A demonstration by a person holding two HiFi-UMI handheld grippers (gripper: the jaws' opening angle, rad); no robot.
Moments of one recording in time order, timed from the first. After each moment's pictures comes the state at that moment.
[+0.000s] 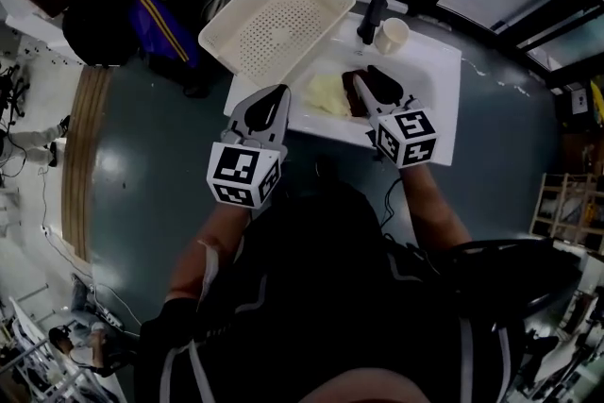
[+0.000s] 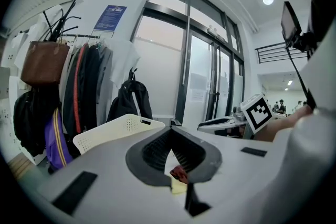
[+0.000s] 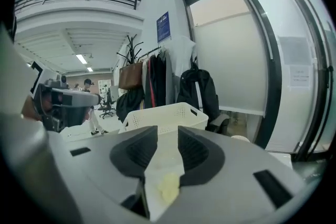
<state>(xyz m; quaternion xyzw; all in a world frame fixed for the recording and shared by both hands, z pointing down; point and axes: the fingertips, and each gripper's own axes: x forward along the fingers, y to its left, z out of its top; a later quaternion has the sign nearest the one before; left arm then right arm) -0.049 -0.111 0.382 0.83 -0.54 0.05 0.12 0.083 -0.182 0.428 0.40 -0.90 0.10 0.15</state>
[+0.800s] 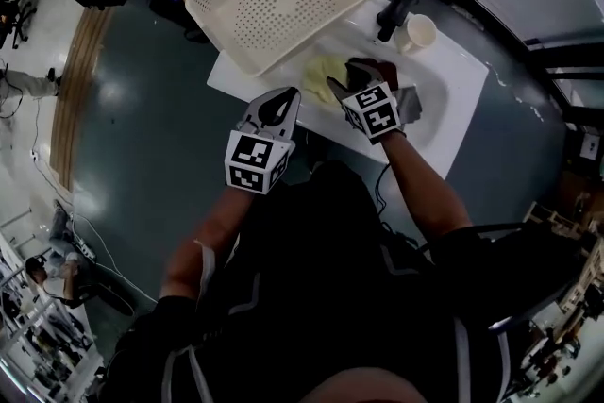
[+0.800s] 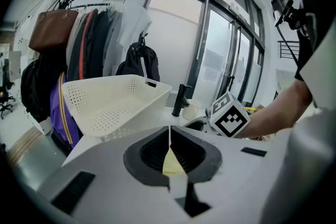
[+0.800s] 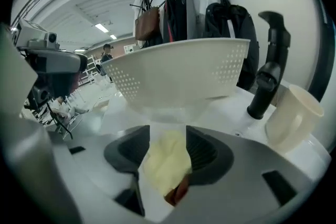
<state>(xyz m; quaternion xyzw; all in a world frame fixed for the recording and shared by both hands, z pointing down) -0.010 -0.143 0.521 0.78 -0.57 0.12 0.23 0.051 -0.220 0.634 0.20 -0.90 0.14 0.36</state>
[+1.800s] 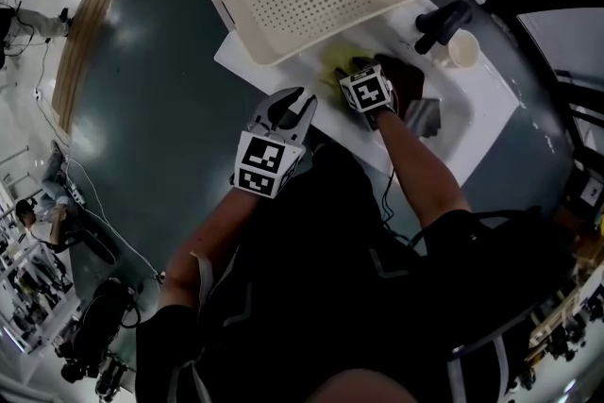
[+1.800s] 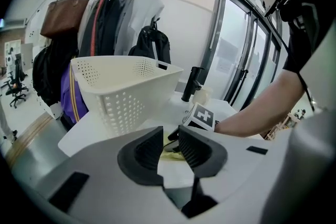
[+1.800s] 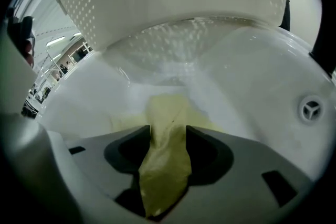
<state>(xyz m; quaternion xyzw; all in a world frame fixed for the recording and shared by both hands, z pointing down) -0.017 -0.134 0.573 0.73 -0.60 0.16 0.29 0.023 -0.225 0.777 0.13 -0.84 0.18 0.49</state>
